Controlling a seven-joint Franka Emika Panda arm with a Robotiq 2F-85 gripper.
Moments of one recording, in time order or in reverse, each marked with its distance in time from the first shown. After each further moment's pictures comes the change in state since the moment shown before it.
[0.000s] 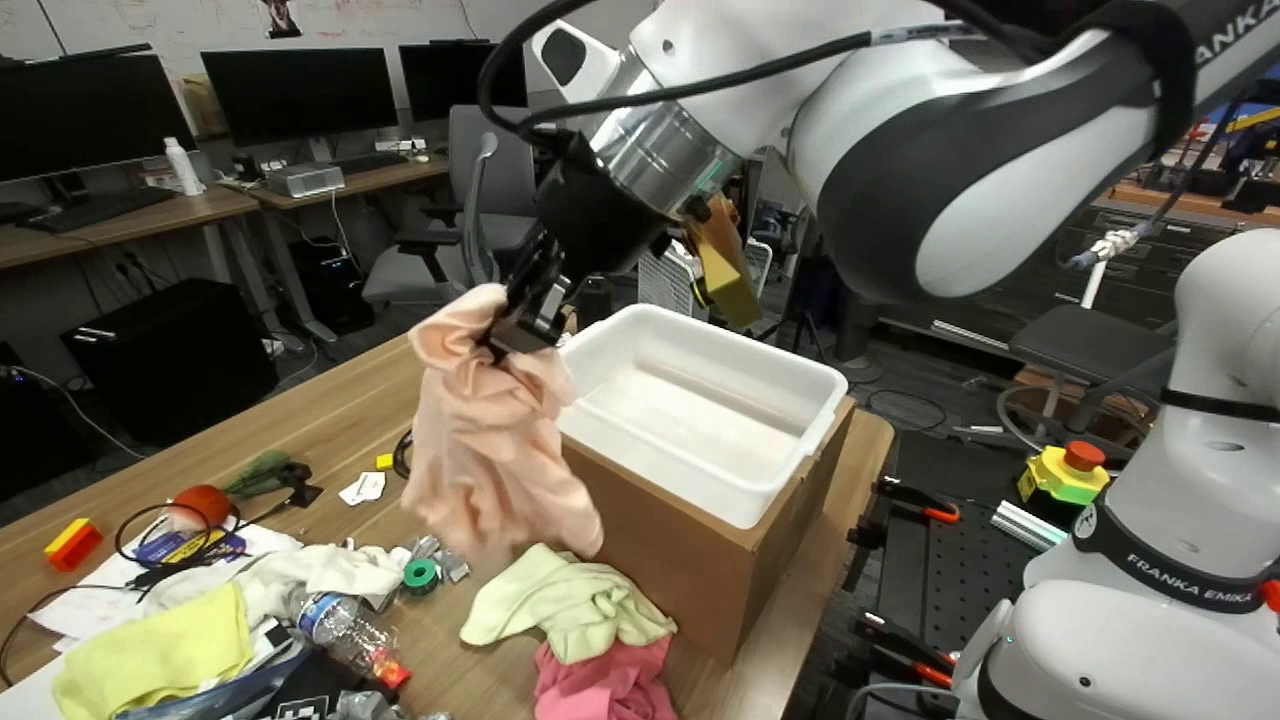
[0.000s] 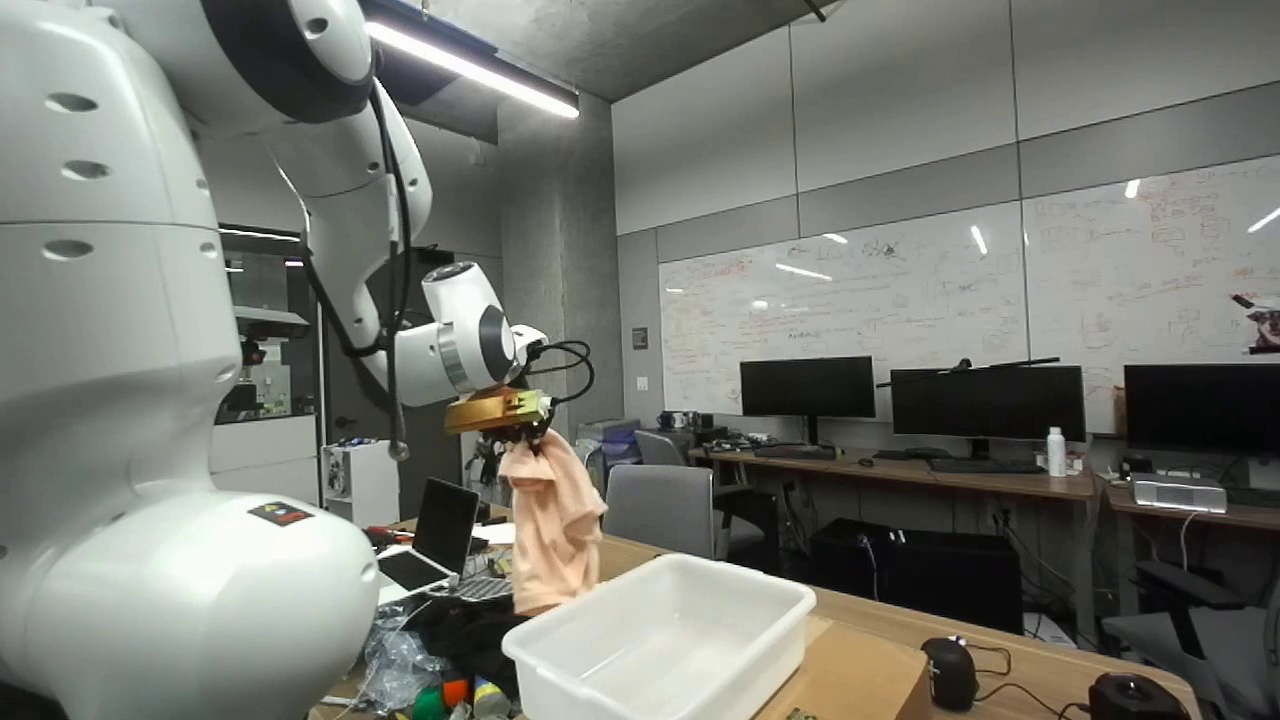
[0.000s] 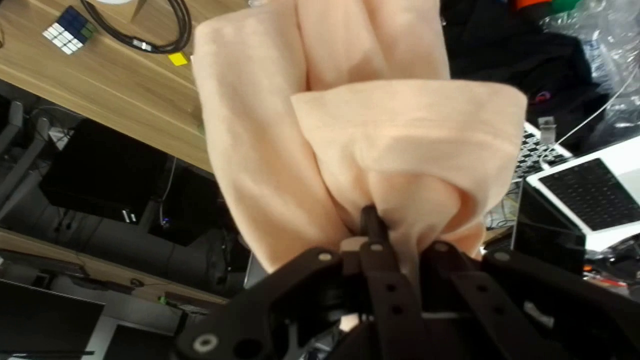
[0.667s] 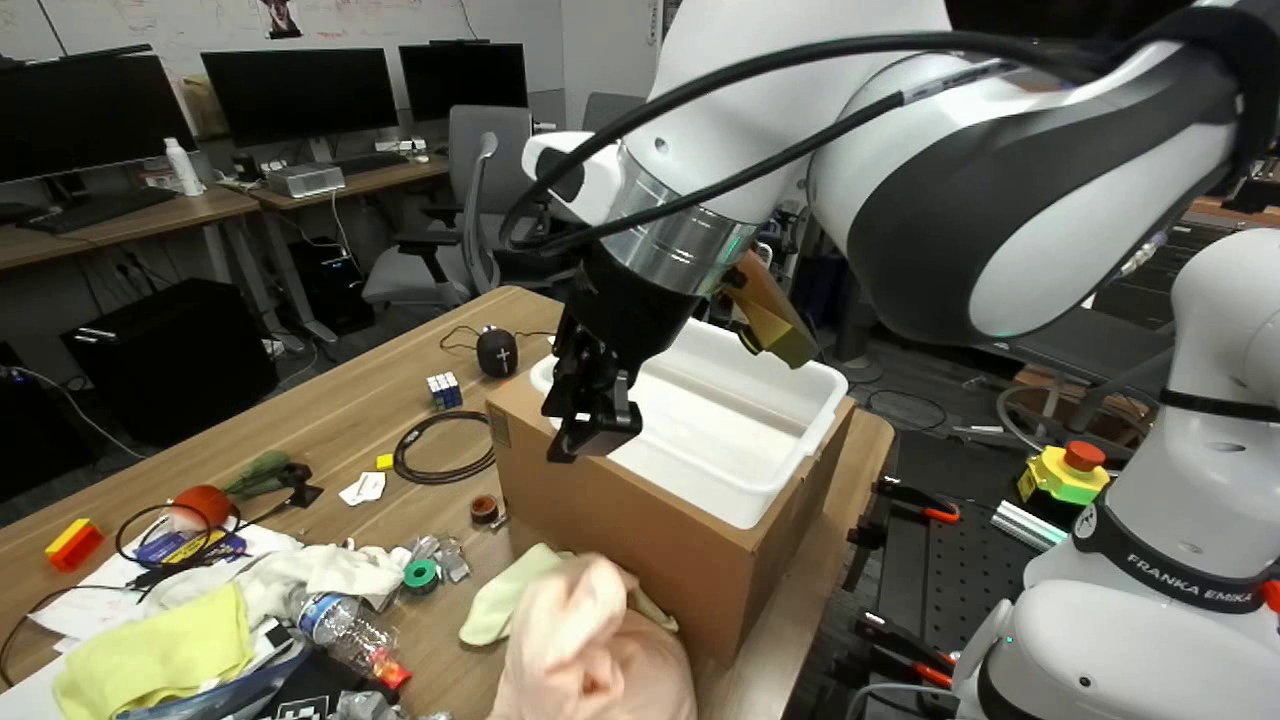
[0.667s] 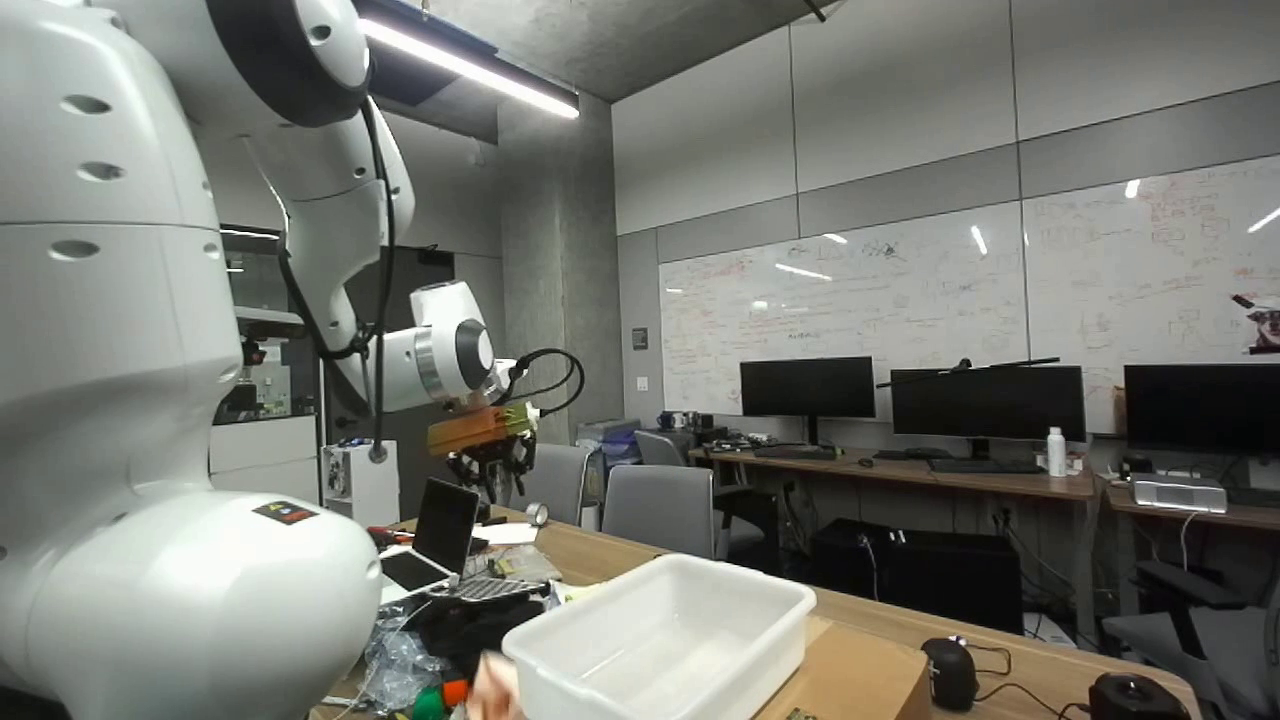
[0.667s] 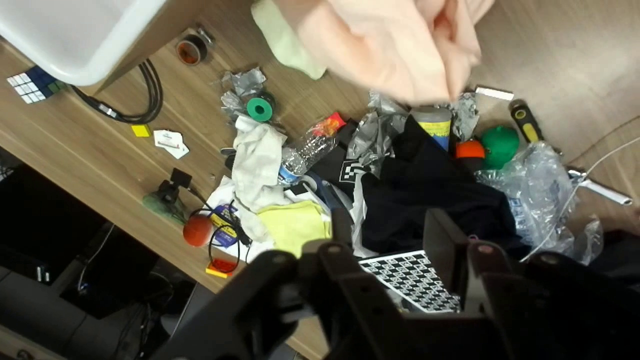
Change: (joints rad) arm 0.028 0.000 0.048 -0.019 0.075 -0.235 -0.213
